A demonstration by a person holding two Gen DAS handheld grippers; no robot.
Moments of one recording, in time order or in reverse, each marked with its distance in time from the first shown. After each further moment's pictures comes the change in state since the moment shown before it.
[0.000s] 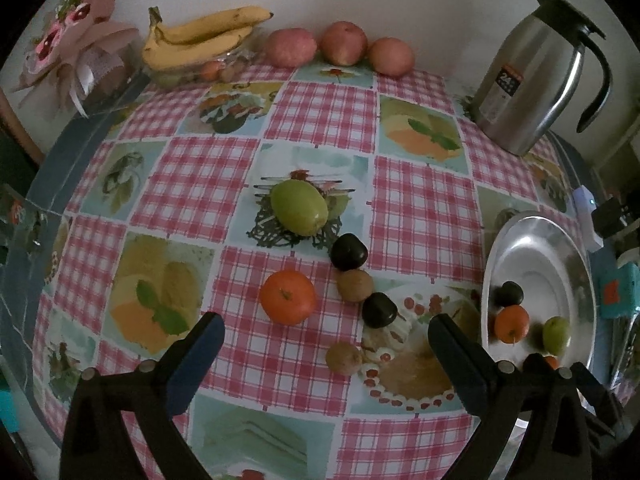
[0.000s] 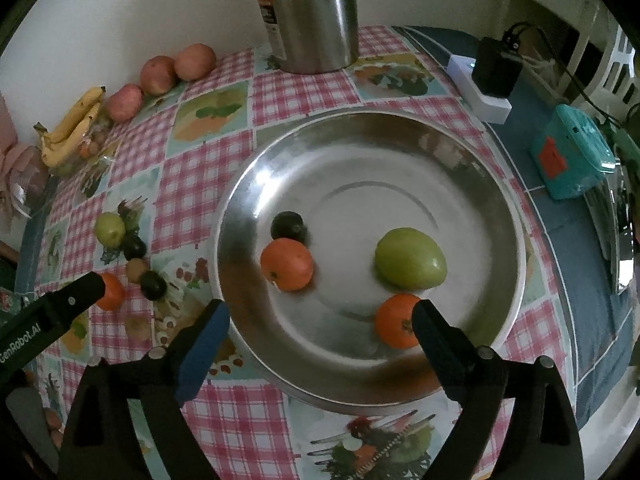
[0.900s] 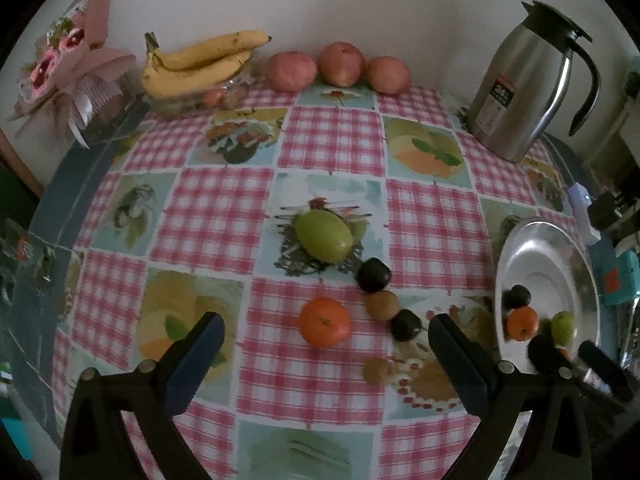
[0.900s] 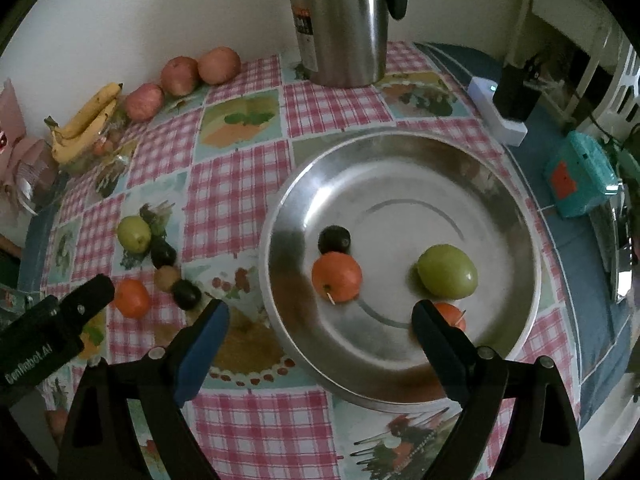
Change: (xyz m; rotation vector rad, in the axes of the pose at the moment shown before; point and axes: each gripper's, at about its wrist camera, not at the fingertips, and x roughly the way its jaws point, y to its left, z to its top) left arm -0.014 0.027 0.013 0.071 -0.053 0.001; right arm -0.010 0.036 0.008 -0.026 -0.027 -0.004
